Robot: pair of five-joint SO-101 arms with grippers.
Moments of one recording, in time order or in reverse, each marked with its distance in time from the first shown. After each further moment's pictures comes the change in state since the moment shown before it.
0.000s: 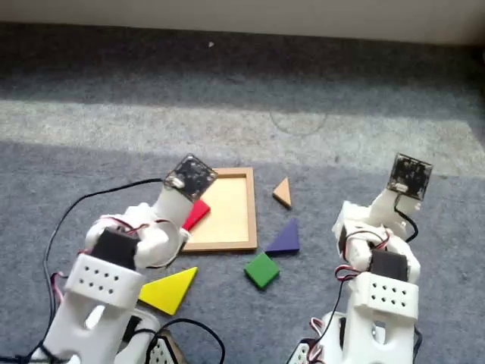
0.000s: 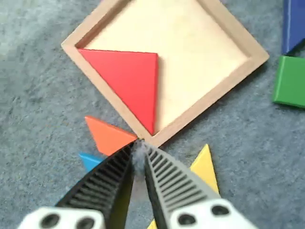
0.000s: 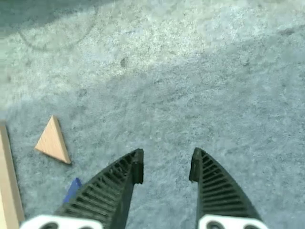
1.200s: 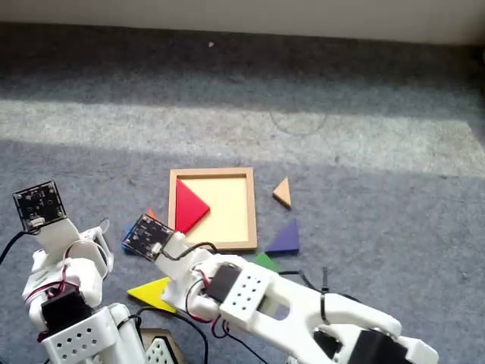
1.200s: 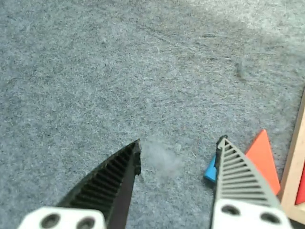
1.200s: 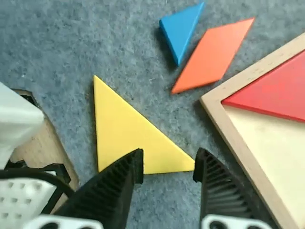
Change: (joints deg) left arm -45.1 -34.2 19.8 -4.0 15.6; right arm -75.6 36.6 -14.7 -9.8 5.2
